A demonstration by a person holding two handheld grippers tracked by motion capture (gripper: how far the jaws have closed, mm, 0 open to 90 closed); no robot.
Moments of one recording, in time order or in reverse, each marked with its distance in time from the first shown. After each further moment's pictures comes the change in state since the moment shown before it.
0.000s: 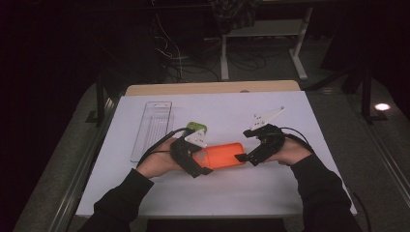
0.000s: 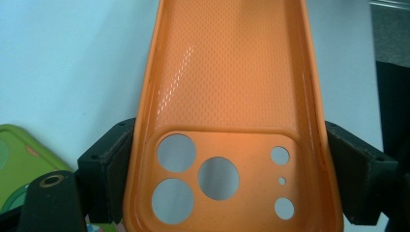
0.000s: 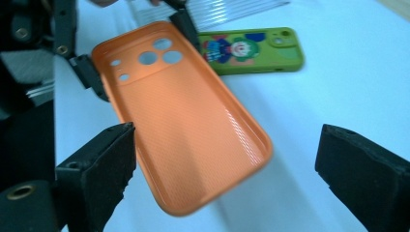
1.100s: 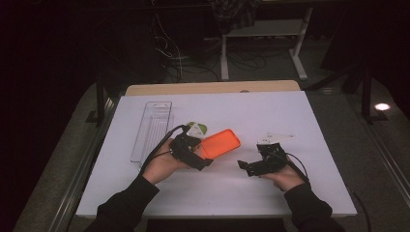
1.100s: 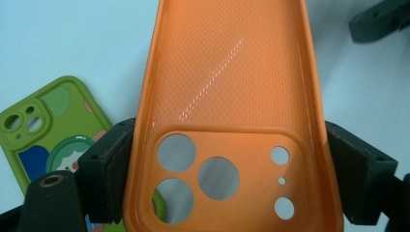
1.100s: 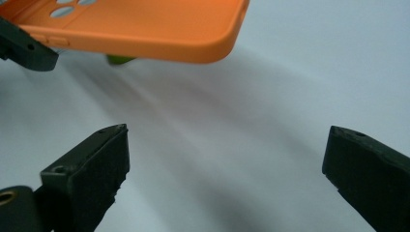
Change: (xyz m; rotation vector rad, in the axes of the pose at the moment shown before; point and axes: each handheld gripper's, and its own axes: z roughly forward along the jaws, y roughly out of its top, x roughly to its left) left arm 0.005 -0.002 0.002 0.016 0.194 -0.214; right arm 0.021 -0.065 0.028 -0.099 -0.277 0.326
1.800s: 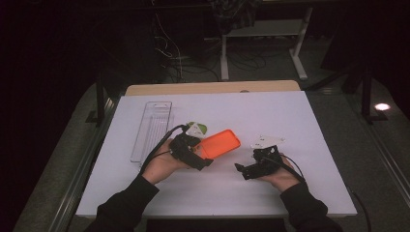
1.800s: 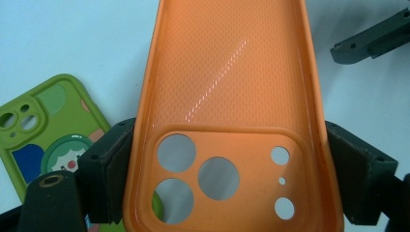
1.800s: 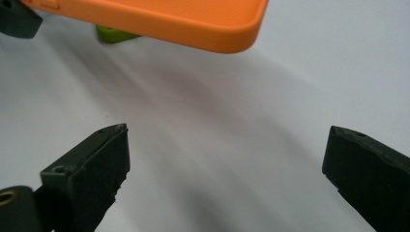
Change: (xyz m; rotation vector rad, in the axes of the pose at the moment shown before) left arm 0.002 0.000 -0.001 -0.002 -0.016 -0.005; right arm 0.012 0.000 0.010 0.027 -0.058 -0.118
